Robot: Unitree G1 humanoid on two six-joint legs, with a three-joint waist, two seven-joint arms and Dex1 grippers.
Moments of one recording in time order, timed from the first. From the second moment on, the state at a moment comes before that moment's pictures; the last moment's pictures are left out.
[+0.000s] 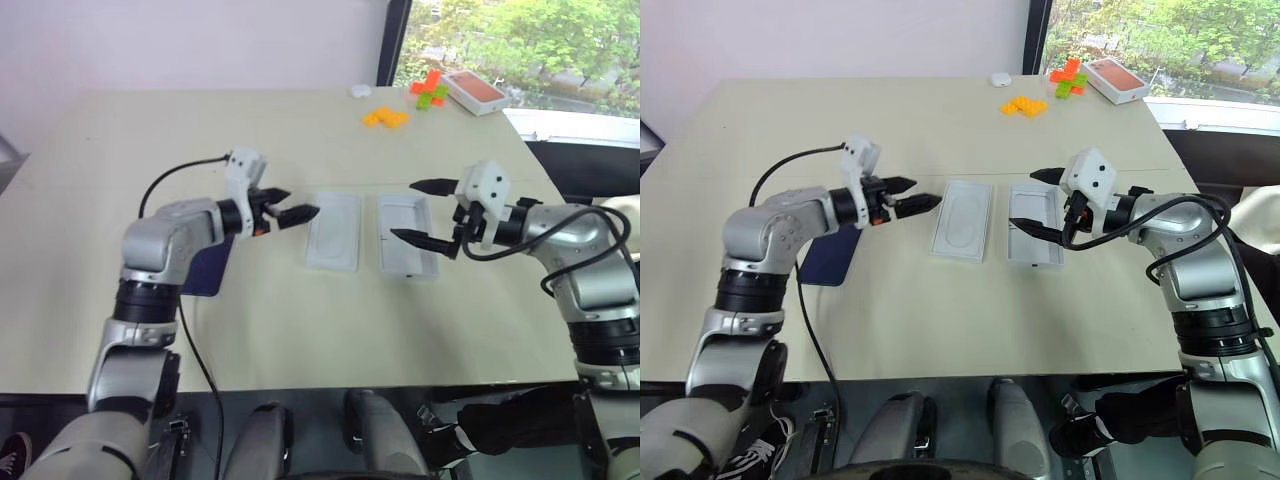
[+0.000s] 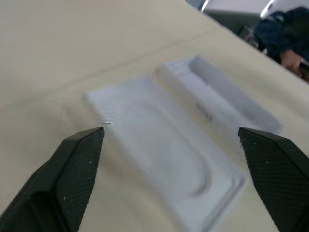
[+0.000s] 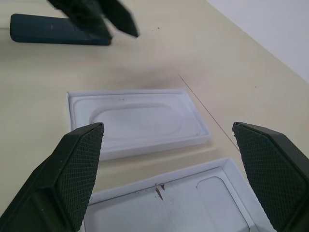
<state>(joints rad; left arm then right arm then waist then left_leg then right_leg) -0.71 0.48 0.02 0.12 -0.47 0.88 -0.79 -0.53 -0.75 -0.01 -0.03 0.32 0.30 1.02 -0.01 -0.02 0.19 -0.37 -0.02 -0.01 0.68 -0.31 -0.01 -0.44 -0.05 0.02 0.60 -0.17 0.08</state>
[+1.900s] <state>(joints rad) -0.67 0.87 0.15 0.63 -0.53 1.11 -1.05 -0.77 -0.19 0.52 0.31 -0.31 0.01 0.61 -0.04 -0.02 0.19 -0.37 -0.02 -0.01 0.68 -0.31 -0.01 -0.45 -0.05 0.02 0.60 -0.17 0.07</state>
